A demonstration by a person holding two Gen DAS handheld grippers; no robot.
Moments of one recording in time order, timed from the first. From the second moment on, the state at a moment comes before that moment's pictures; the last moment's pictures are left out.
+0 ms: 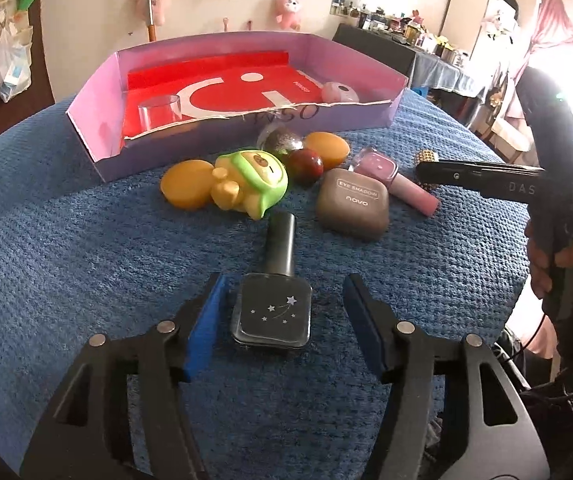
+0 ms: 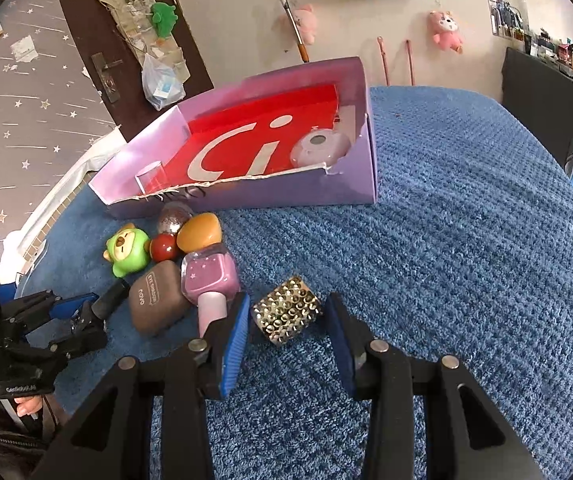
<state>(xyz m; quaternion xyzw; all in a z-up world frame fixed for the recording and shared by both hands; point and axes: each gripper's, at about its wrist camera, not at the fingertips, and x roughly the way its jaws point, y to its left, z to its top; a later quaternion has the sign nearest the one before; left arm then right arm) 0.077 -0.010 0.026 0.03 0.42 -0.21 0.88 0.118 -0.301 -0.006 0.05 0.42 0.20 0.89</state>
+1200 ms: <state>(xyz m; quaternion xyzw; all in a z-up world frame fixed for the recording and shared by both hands) 0.027 -0.012 0.008 0.04 0.27 -0.13 0.95 0.084 -0.287 0.003 -0.05 0.32 0.15 0.94</state>
